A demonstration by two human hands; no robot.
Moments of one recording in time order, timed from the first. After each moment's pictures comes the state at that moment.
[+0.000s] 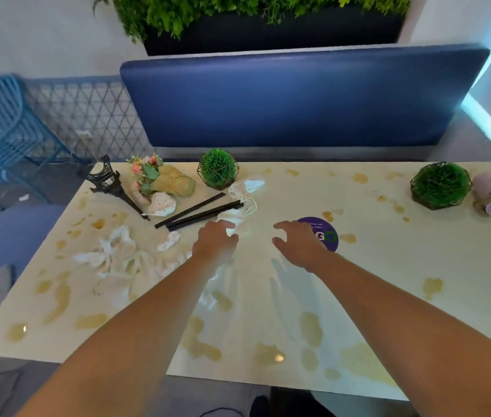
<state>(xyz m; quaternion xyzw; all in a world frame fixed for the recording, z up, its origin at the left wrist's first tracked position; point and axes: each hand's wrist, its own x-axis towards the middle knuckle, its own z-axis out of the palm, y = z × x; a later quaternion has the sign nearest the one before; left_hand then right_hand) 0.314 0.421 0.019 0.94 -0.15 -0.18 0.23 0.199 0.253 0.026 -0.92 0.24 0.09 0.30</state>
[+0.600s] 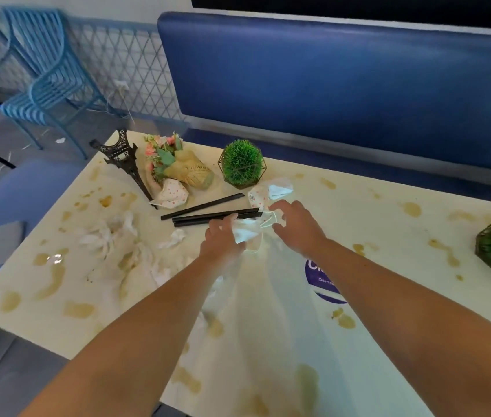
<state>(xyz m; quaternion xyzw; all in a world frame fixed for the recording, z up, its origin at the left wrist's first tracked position) 0.363 0.393 -0.020 0.95 -0.06 -0.22 0.22 0.323 0.212 -0.003 -0.94 0.13 0.07 0.31</state>
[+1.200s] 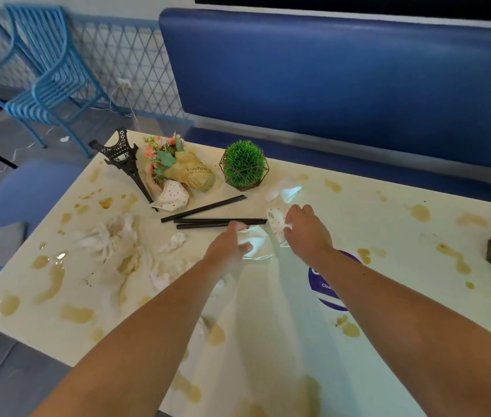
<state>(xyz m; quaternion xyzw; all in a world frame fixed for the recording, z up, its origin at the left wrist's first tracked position) 0.373 0.390 -0.028 0.92 -0.07 -0.27 0.28 0.329 0.207 -0.015 -0.96 0.16 0.07 0.23</state>
